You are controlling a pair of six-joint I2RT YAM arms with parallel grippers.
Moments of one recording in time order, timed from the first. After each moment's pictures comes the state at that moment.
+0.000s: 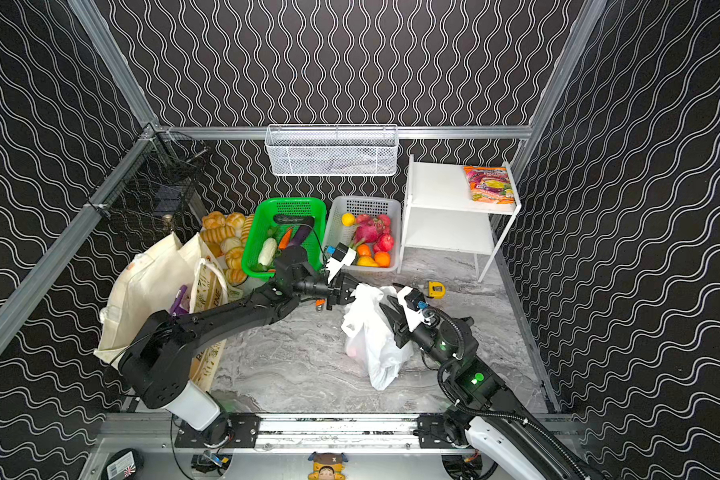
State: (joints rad) left arm -0.67 1.63 1.03 0.55 1.02 -0.36; right arm 0.65 0.57 0.43 0.08 -0.13 -0.01
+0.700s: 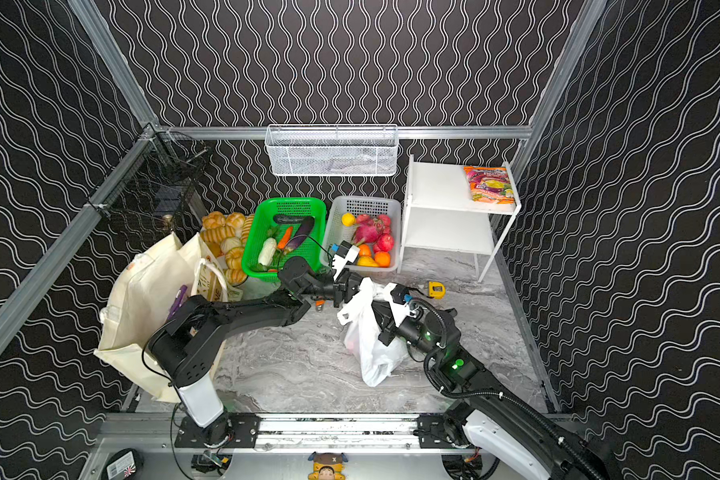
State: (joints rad) left arm -0.69 1.79 1.01 1.05 1.03 -0.76; right arm 0.66 0.75 0.41 0.34 -0.28 0.09
